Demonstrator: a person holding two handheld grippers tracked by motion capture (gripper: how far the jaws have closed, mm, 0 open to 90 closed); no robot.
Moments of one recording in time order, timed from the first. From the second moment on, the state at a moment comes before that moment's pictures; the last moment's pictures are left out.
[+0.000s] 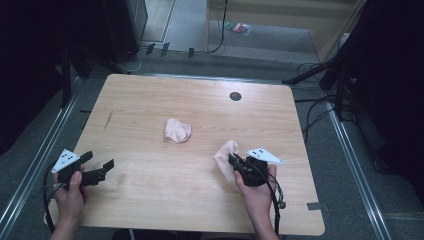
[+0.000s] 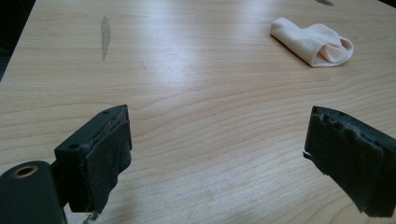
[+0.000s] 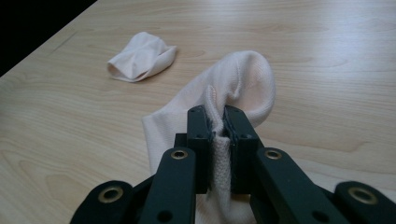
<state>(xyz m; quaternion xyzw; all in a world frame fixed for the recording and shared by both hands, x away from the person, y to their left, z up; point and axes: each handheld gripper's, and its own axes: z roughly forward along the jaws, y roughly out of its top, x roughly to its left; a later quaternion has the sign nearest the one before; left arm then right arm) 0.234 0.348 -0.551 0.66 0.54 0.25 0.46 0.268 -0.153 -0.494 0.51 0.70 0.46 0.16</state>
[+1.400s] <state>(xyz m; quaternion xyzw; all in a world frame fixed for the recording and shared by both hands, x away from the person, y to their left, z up) 0.234 0.344 -0.549 0.66 0.54 0.26 0.45 0.255 -0.096 -0.536 0.51 0.71 0.48 0.10</state>
